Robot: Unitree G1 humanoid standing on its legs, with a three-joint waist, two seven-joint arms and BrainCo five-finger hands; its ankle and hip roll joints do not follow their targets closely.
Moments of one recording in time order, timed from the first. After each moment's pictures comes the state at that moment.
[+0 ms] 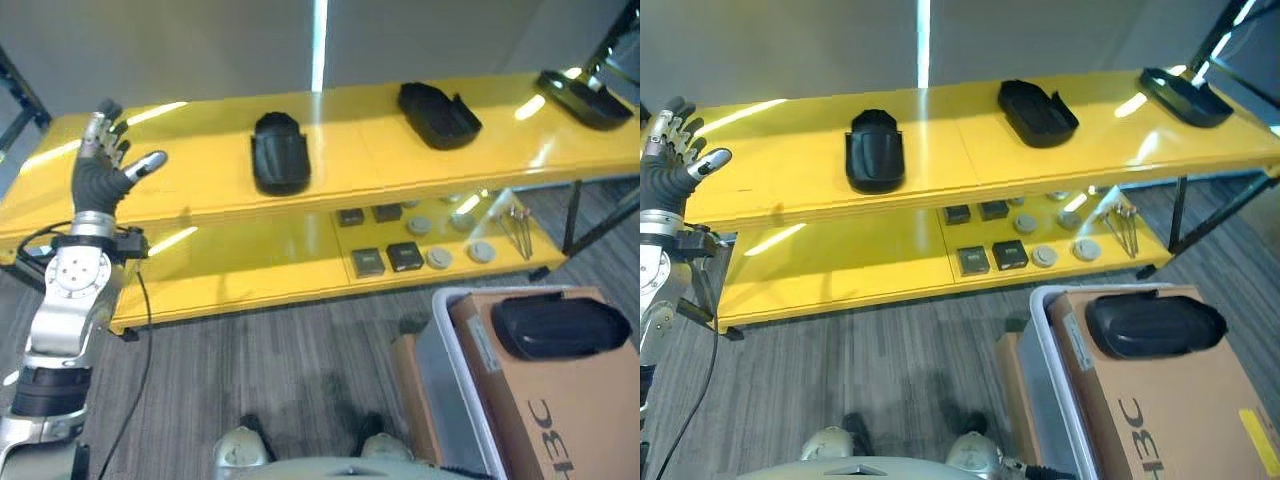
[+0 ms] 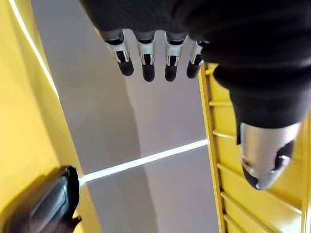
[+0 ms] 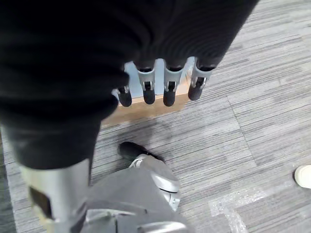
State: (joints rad) left arm -0.25 0.65 0.11 -0.18 -0.45 0.04 0.19; right arm 0.01 -0.32 0.13 1.19 0.29 0.20 0.01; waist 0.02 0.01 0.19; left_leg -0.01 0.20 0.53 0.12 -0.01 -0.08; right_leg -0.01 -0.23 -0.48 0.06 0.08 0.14
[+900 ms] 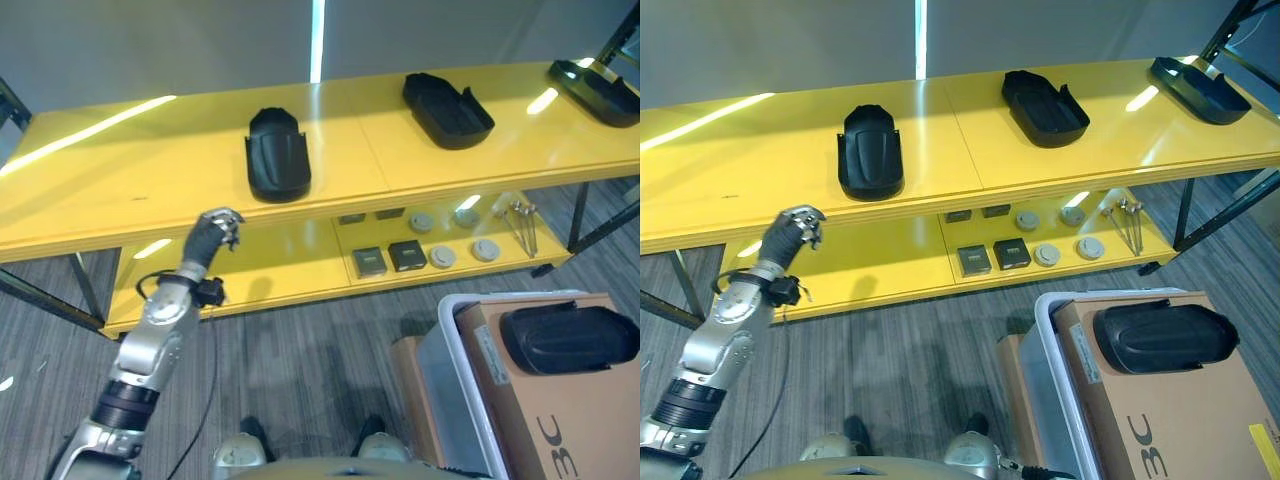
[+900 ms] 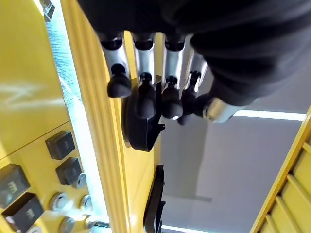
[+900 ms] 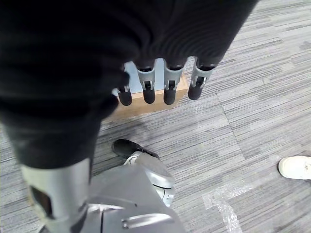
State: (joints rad) left arm -0.20 0.41 -0.20 -0.06 -0.51 0.11 0.09; right arm 0.01 -0.30 0.14 1.18 0.31 0.28 0.00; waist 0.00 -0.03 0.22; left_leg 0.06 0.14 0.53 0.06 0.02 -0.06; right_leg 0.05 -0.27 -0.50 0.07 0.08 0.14
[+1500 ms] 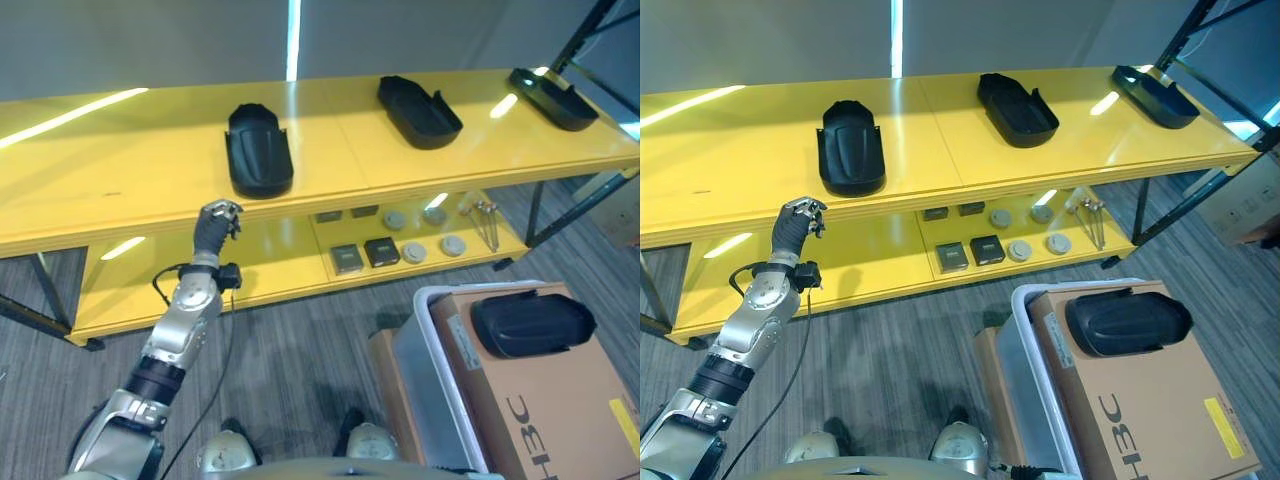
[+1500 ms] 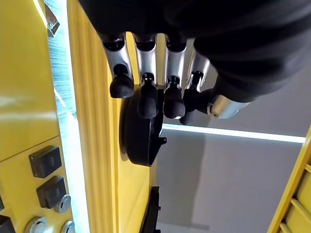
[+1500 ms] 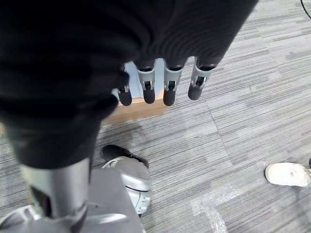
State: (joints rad) left arm -0.36 0.36 -0.25 0.16 -0.45 -0.03 0.34; right arm 0.00 -0.28 0.21 1.18 0.28 0.31 0.01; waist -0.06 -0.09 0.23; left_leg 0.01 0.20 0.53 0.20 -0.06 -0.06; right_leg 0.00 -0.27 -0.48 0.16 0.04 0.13
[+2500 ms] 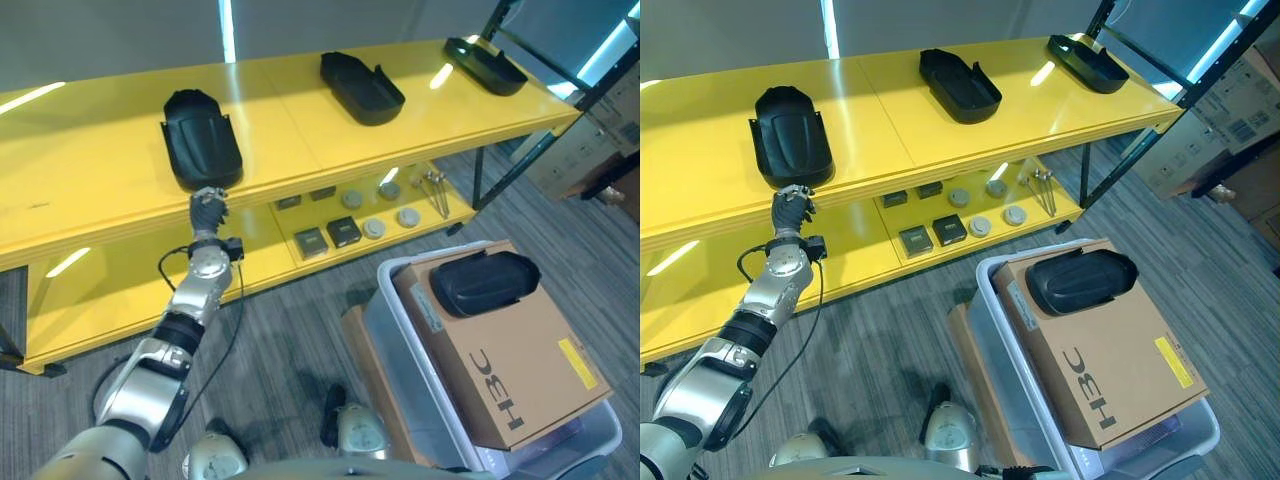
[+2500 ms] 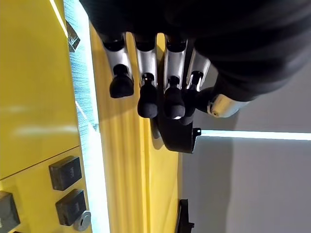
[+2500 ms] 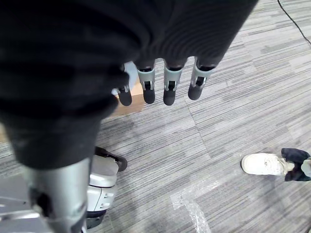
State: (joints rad) left arm -0.62 0.29 -0.25 0.60 -0.41 -0.09 0.55; right arm -0.01 -0.26 0.27 1.19 0.23 0.31 0.04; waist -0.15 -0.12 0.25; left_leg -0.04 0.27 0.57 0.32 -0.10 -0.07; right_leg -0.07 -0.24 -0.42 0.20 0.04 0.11
